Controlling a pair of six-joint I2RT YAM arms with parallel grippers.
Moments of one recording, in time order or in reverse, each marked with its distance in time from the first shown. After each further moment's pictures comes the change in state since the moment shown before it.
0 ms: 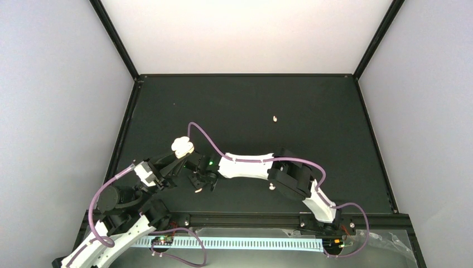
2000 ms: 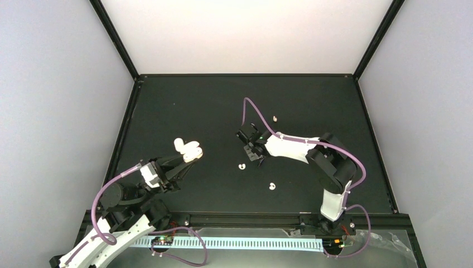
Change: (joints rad) left arm 0.000 0.066 0.000 0.061 0.148 -0.026; right arm -0.407 -0.349 -0.493 0.036 0.360 -0.267
